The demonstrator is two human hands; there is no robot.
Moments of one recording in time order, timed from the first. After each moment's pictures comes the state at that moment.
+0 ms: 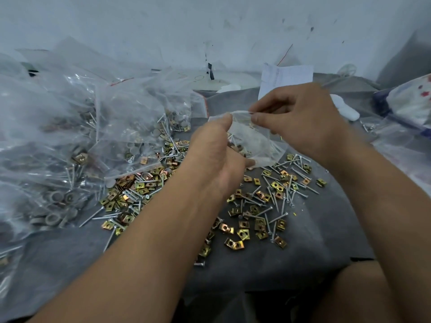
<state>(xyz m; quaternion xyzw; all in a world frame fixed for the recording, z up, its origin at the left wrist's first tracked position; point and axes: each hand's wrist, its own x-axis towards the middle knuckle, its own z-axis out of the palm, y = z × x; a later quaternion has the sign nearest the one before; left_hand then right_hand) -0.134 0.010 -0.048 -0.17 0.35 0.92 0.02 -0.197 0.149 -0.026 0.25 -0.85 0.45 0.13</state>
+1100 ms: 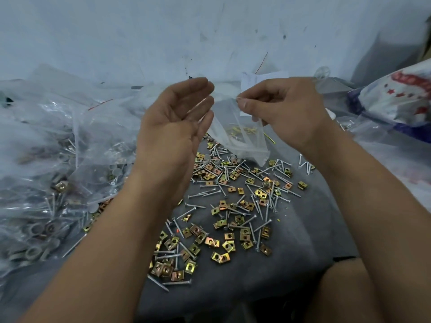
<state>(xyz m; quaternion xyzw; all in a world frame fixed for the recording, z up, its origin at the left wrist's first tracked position) -0.125 -0.021 -0.030 0.07 0.56 0.80 -0.20 -0.204 0.164 -0.006 0.23 -0.80 0.53 0.16</state>
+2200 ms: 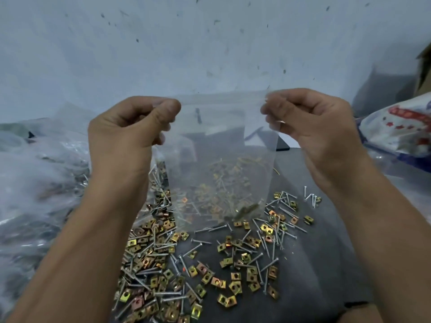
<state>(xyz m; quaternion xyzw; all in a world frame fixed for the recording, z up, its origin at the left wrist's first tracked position) -0.138 -0.084 0.007 0.09 0.61 0.70 -0.35 -0.196 0.174 0.020 0.26 -0.61 0.73 0.16</state>
